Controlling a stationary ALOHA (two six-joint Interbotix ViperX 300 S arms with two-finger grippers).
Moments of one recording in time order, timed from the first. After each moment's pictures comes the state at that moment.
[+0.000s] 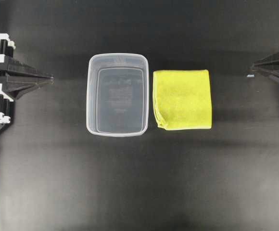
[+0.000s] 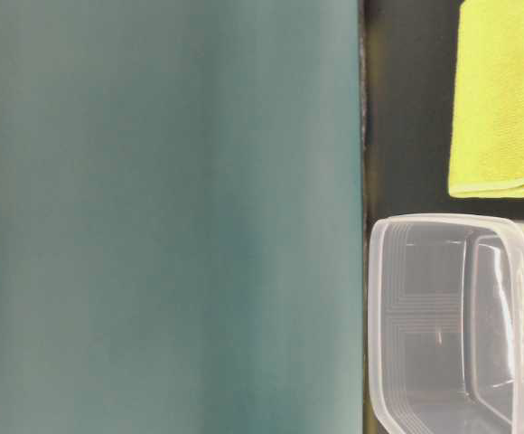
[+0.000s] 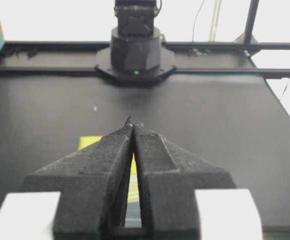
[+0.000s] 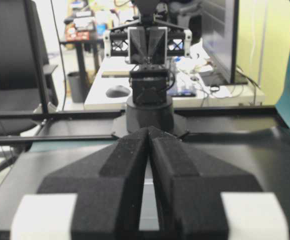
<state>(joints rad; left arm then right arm) 0.00 -0.96 1.19 0.00 -0.29 0.00 0.00 -0.97 1.18 0.00 -0.29 0.00</state>
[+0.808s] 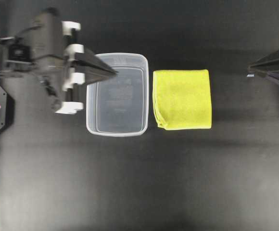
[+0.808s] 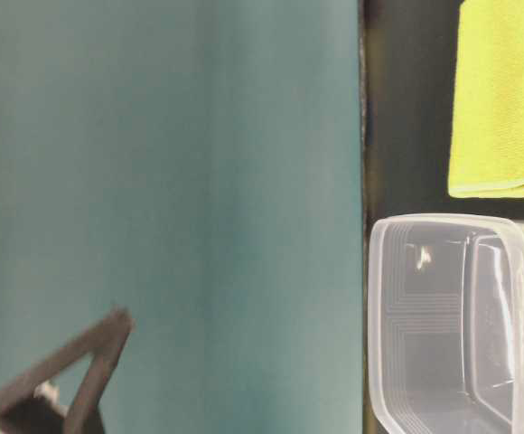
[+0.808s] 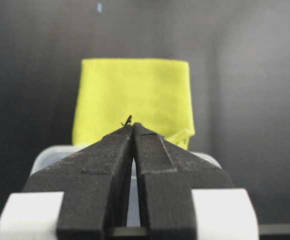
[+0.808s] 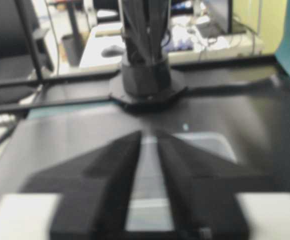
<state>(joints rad) 0.04 -0.38 0.60 0.04 0.24 -0.02 -0.02 -1.00 1.18 0.02 -0.13 0.05</state>
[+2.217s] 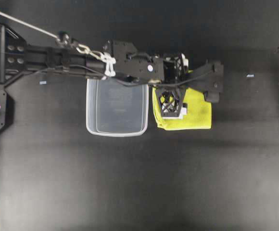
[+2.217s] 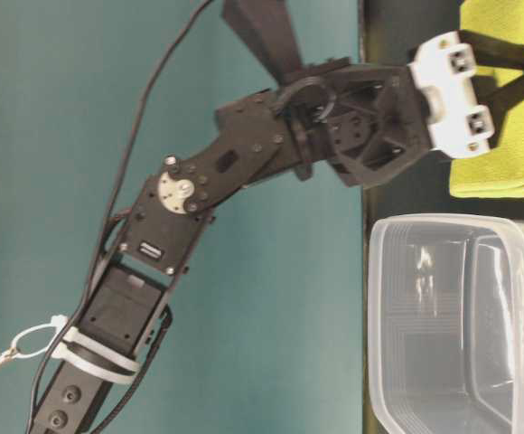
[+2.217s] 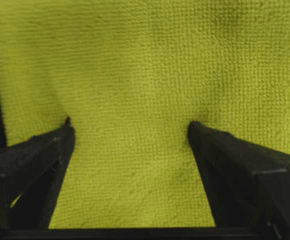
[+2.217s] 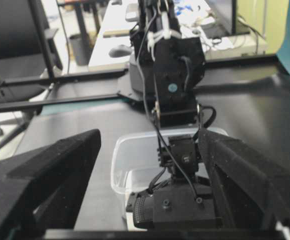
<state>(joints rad) 0.06 0.59 -0.13 0.04 0.66 0.12 -0.01 -1.24 1.17 0.02 0.12 0.05</state>
